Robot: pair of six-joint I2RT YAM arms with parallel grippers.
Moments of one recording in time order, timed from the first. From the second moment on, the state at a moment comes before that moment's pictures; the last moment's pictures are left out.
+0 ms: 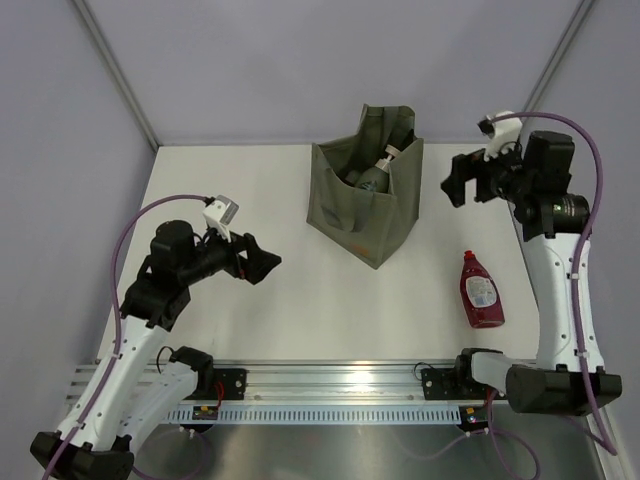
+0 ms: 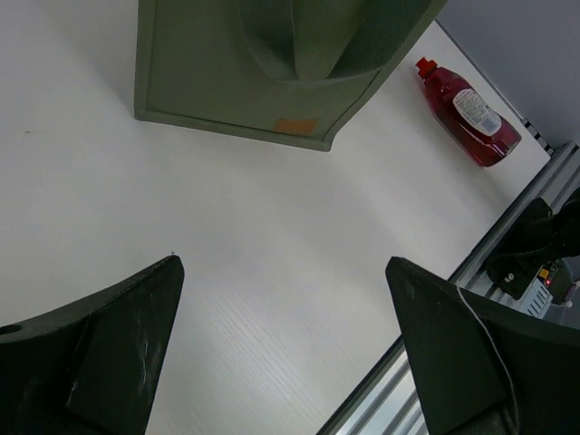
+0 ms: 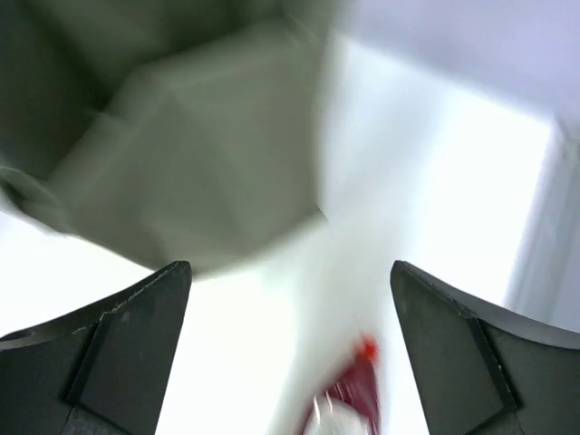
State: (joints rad) left arm -0.32 0.73 0.81 -0.44 0.50 -0.20; right arm 0.00 1.22 1.51 -0.74 -0.45 -0.24
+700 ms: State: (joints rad) left arm -0.32 0.73 0.80 -0.45 0.47 -0.21; right arm -0.20 1.68 1.01 -0.89 0.10 -0.33
